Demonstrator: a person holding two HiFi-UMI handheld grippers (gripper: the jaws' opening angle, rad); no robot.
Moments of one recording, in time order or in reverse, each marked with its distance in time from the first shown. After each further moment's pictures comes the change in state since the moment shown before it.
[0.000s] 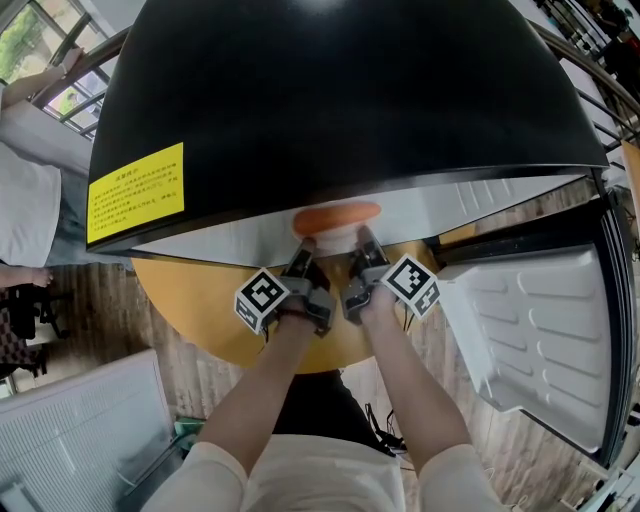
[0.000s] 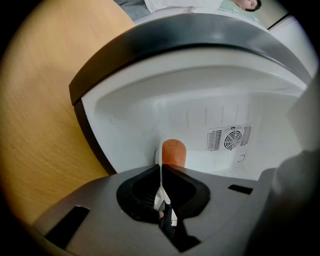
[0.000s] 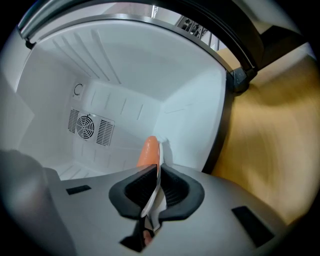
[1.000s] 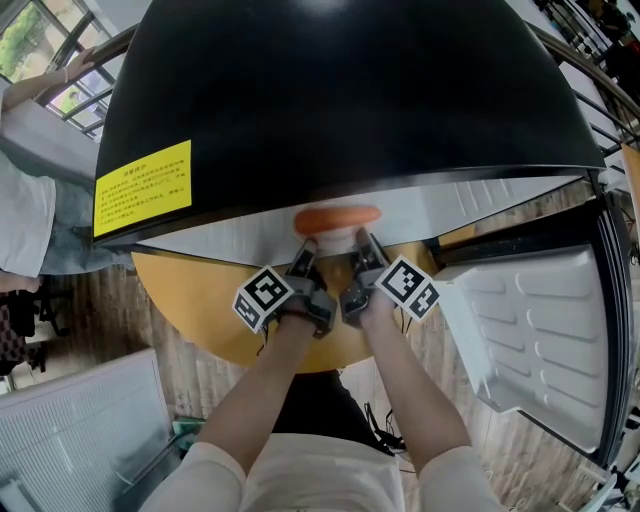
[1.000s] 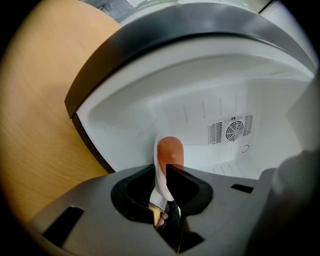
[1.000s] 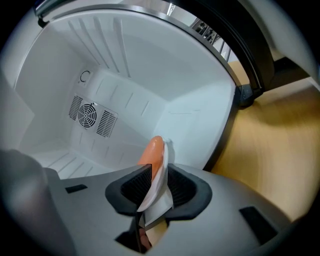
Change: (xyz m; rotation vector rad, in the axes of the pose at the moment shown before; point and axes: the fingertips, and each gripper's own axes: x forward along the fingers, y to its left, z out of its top) left arm -0.003 -0.003 -0.003 0.101 0.030 0.066; right arm -0.007 0.005 -0.002 -0.130 0.023 -0.057
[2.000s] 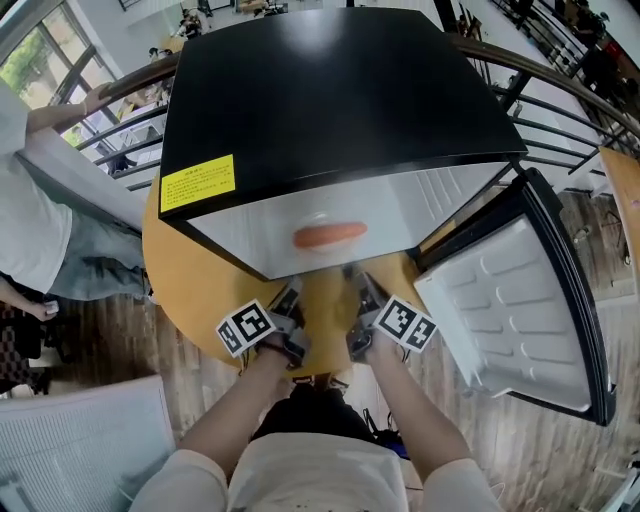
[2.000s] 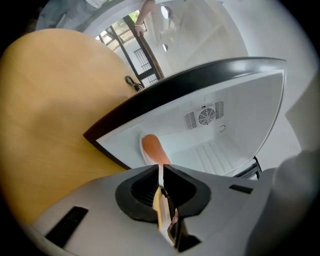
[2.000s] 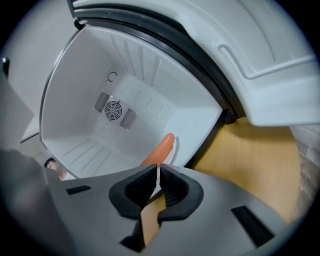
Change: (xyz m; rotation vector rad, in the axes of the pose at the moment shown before) left arm -0.083 -0.029 -0.009 0.220 0.154 -0.046; right arm -0.087 0.025 -0.019 -0.145 0.046 0.020
